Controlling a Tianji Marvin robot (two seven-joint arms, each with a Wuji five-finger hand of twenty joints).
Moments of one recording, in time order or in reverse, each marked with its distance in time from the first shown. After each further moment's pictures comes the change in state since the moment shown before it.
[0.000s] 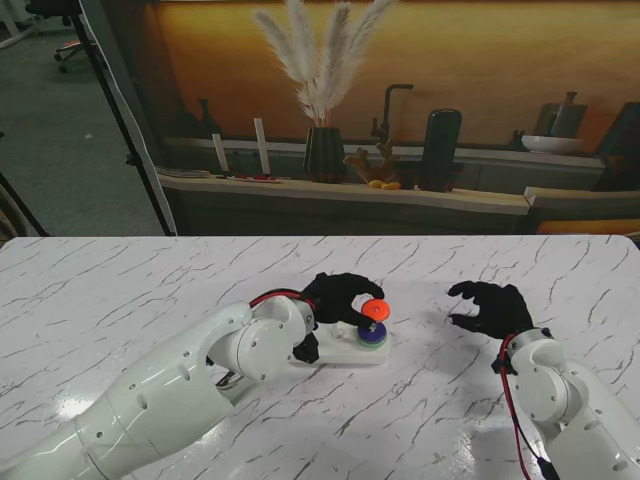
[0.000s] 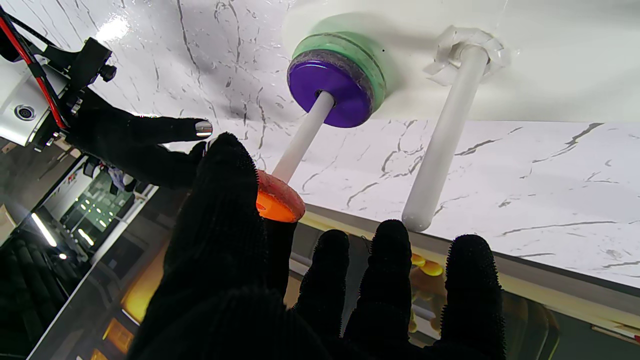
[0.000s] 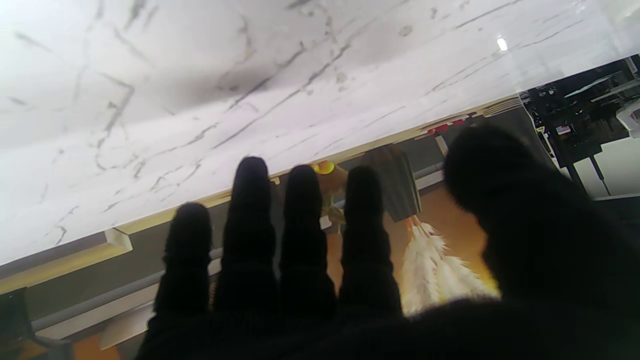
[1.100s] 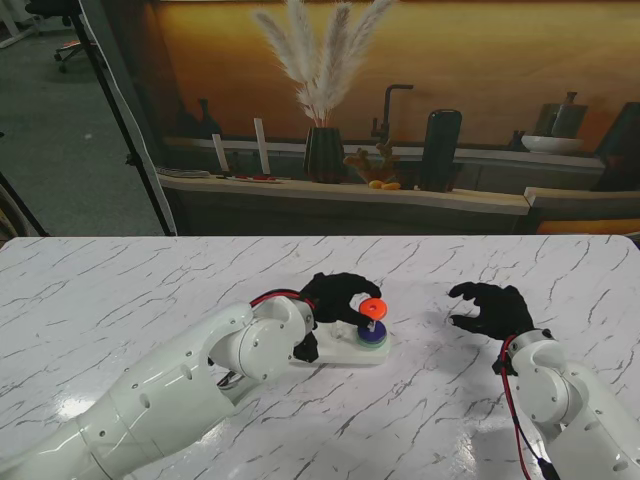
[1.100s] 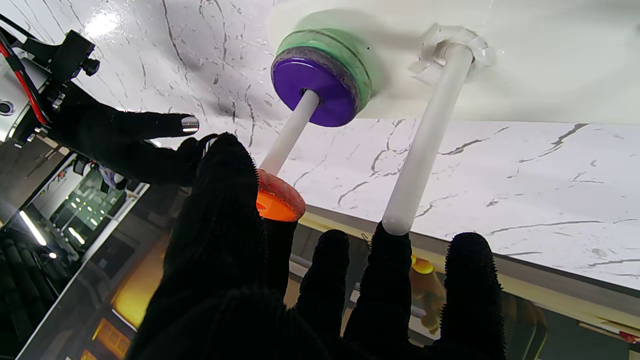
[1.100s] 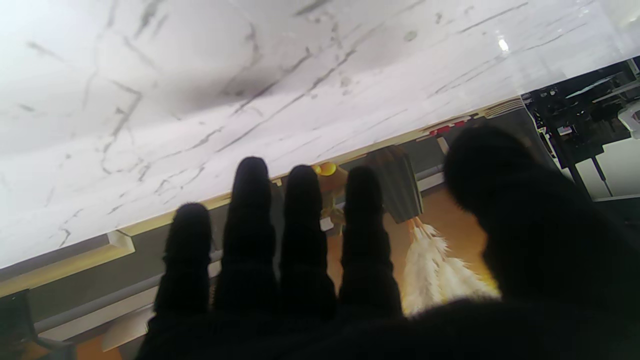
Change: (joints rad) left arm -0.004 -0.006 0.005 0.022 0.003 0.009 0.017; right arm 0.001 0.000 0.000 0.009 0.000 -0.003 -0.002; left_hand 0.000 0.000 0.000 0.000 0.000 0.000 0.000 0.000 0.000 0.000 0.000 0.000 0.016 0.000 0.010 0.001 0.007 0.000 0.032 0.000; right_hand 0.000 0.000 0.000 0.000 0.000 0.000 0.000 0.000 0.000 0.000 0.000 0.000 0.000 0.000 0.000 0.000 0.000 0.000 0.000 0.000
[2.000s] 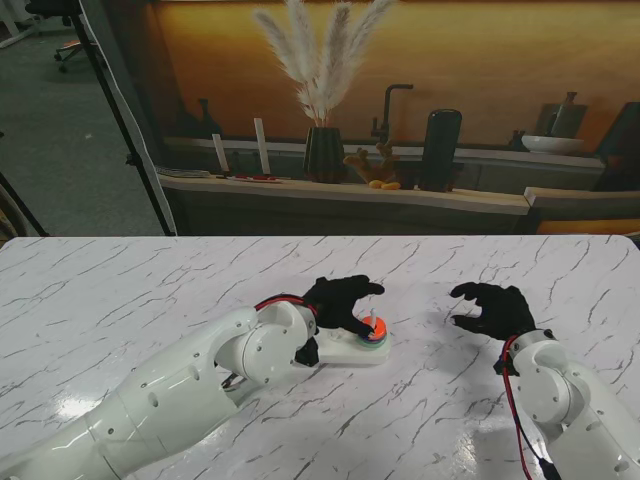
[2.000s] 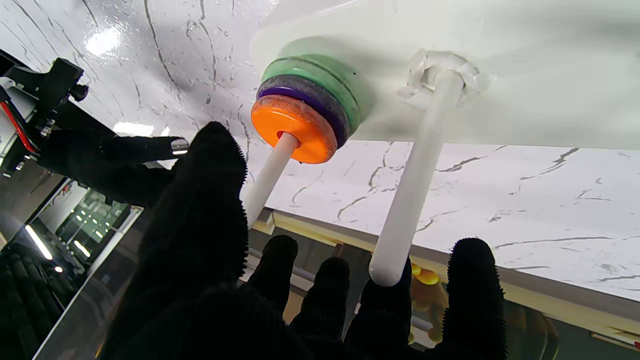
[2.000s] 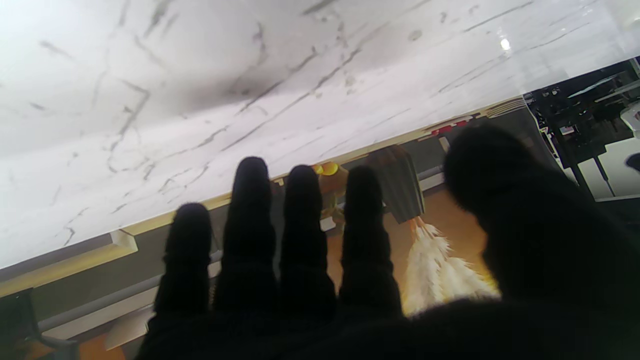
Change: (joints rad) left arm -0.015 -0.012 0.031 0.061 0.012 -0.046 0.015; right arm -0.002 0.001 0.006 0.000 -0.001 -0.001 0.002; left_hand -0.105 -0.153 0.145 0.025 -0.143 0.035 -0.156 -0.123 -0.173 0.014 -0.087 -0.028 -0.124 0.000 -0.092 -0.050 -0.038 0.012 -0.036 -0.016; right_hand 0.000 0.000 0.000 0.000 0.000 0.000 0.000 0.000 0.000 0.000 0.000 0.000 0.000 0.000 0.000 0.000 0.000 0.000 0.000 0.000
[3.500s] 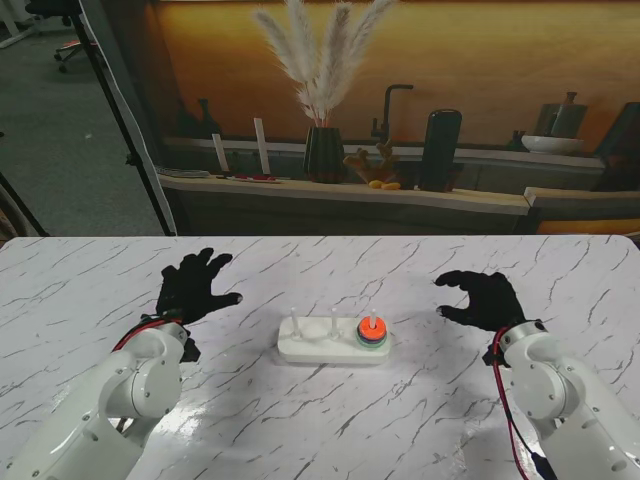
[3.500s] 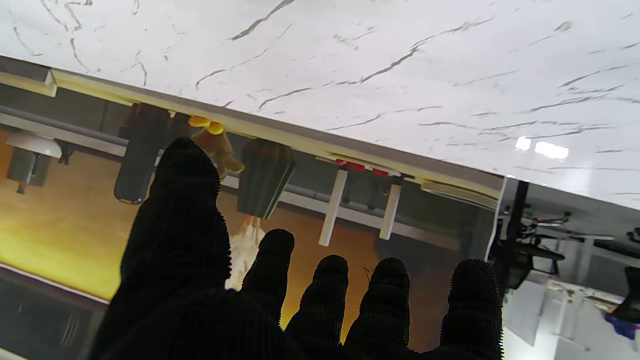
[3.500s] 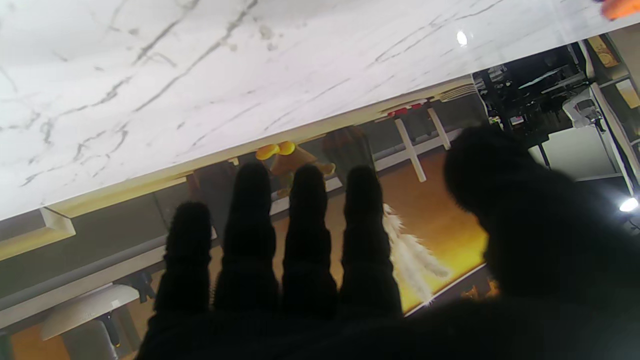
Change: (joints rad) left arm 0.491 0.053 -0.657 -0.099 0.346 -0.053 0.275; right arm -0.010 -0.002 -0.011 -0.081 -0.001 -0.045 -0.010; left_hand -0.080 0.144 -0.101 0.000 0.032 -0.030 0.007 -0.012 0.029 -0.012 -0.010 -0.037 -0.062 -0.016 -0.110 -0.118 -0.030 -0.048 -0.282 -0.144; right_hand 0.000 0.000 0.000 0.000 0.000 0.000 0.000 0.000 0.029 -0.040 -0.092 -0.074 0.000 -0.002 -0.099 -0.079 0.011 0.000 -0.010 -0.048
